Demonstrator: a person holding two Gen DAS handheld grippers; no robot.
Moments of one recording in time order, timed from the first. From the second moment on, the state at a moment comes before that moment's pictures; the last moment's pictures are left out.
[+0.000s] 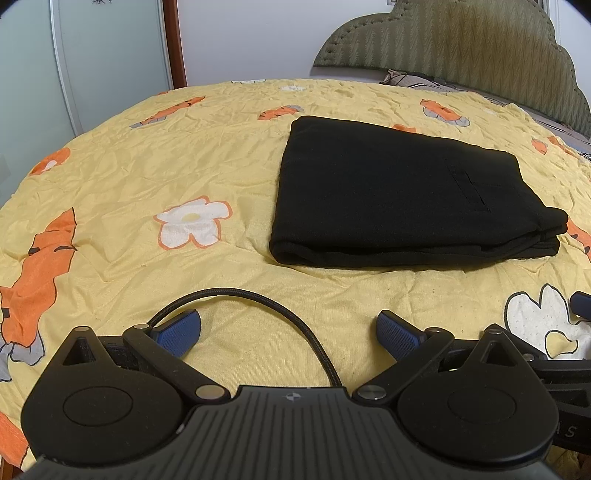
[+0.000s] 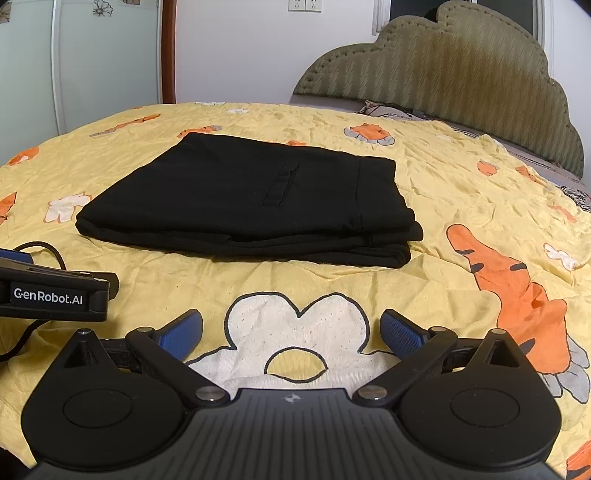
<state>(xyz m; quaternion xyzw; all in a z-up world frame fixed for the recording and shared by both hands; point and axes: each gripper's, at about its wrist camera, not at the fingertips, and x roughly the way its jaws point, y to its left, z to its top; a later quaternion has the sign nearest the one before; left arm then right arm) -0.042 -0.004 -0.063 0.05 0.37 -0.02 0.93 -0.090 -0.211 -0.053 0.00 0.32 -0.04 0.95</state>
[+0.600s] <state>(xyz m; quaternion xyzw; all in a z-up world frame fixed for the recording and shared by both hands) -0.043 -0.003 -0.063 0.05 0.37 -0.02 0.93 -0.092 -0.213 -0.054 0.00 0.32 -0.04 0.95</state>
